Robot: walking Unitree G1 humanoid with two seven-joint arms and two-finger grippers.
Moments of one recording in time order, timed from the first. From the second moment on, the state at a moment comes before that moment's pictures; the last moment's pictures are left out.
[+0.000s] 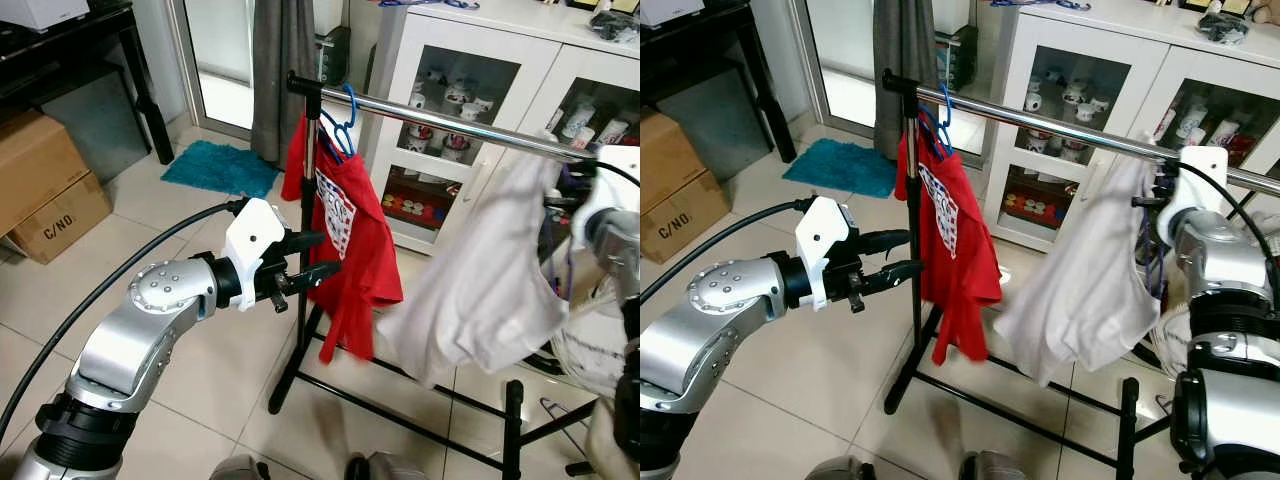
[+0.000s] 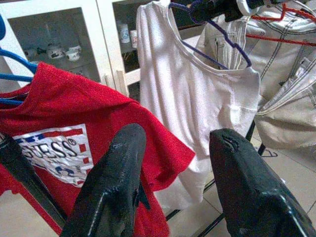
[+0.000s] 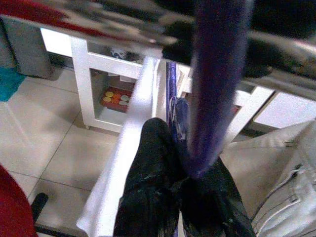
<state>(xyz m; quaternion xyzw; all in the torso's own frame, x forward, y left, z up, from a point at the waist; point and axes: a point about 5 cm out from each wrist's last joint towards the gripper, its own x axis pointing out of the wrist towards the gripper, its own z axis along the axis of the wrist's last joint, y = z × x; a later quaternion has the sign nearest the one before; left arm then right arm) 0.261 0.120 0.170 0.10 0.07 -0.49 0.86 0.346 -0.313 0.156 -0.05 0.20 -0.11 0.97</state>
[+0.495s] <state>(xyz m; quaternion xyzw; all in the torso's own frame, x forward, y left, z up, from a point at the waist) 0.260 0.118 0.167 0.10 0.07 -0.50 0.86 0.342 -0.313 0.157 -0.05 0.19 -0.09 0.98</state>
